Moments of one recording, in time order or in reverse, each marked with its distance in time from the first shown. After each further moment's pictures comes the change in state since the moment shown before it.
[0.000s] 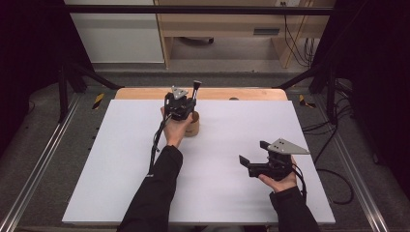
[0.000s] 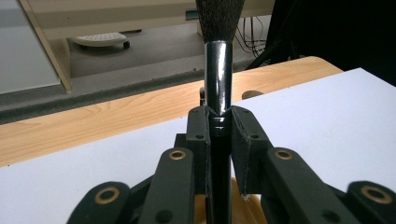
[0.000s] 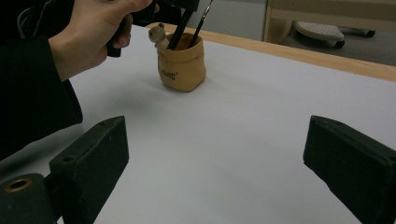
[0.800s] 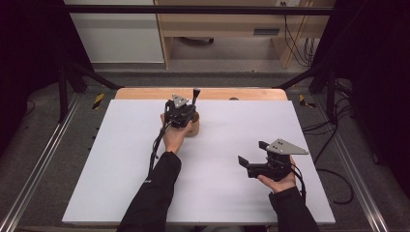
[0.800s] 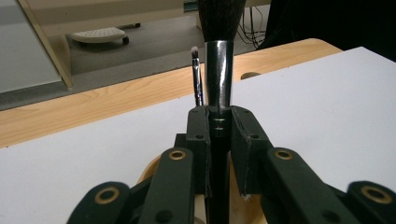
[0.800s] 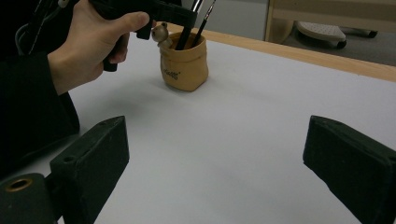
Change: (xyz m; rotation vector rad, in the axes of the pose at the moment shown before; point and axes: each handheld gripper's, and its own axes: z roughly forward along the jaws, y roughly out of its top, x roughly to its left) left arm -0.005 -0.022 -0.006 0.026 0.002 0.034; right arm 0.003 0.000 0.001 0.001 0.002 -0.007
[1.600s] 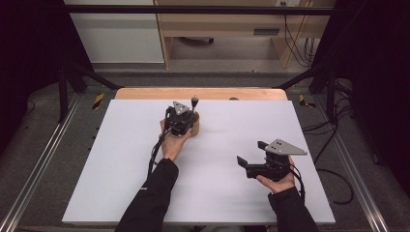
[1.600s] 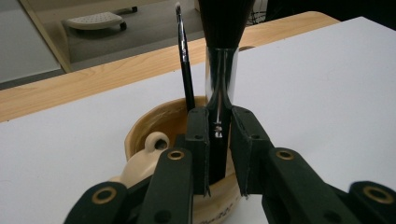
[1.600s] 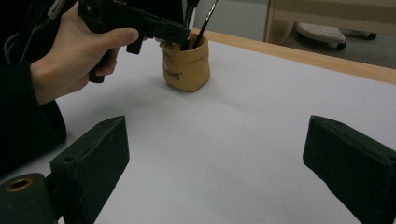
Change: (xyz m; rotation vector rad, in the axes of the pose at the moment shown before) left arm -0.007 -0.014 -0.017 0.053 0.000 0.036; right arm 0.003 0.001 0.001 0.002 -0.003 -0.016
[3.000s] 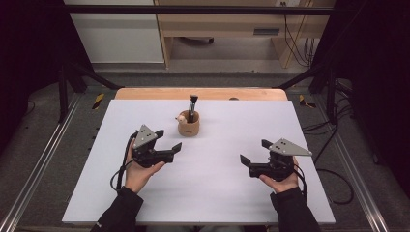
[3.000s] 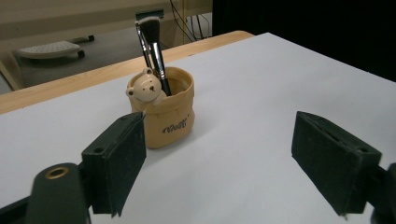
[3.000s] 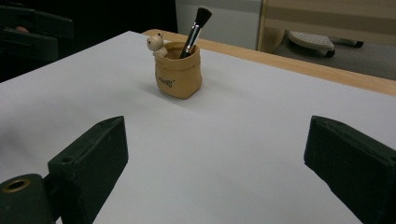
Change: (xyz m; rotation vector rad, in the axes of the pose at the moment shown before) left arm 0.016 -0.044 -0.134 -0.107 -0.201 0.053; right arm -0.003 0.003 -0.009 -0.027 -0.026 -0.001
